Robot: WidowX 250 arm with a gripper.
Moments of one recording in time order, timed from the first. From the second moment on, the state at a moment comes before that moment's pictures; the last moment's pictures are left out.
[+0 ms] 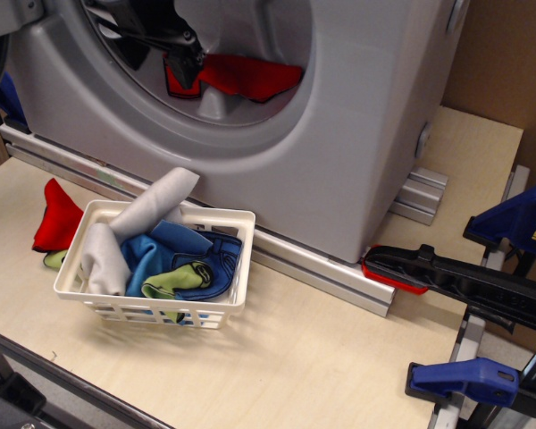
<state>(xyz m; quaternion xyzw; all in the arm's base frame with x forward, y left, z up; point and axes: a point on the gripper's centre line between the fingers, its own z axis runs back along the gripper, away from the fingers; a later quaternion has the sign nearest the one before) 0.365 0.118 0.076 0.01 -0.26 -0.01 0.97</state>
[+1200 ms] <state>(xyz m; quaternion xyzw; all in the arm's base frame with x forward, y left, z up) 0.425 0.093 0.043 -0.06 -0.24 -0.04 0.97</state>
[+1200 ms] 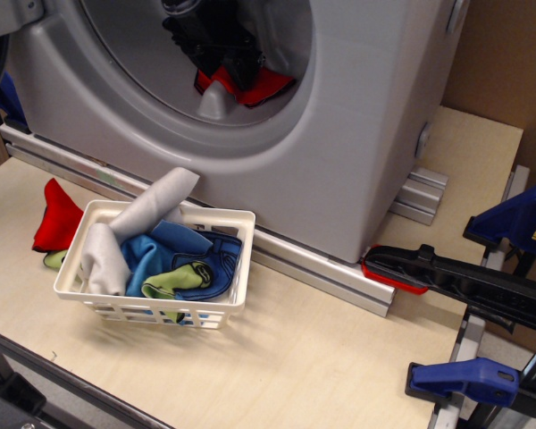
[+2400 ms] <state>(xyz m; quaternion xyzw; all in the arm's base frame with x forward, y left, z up) 0.294 0.088 0.048 -0.04 -0.05 0.10 0.99</state>
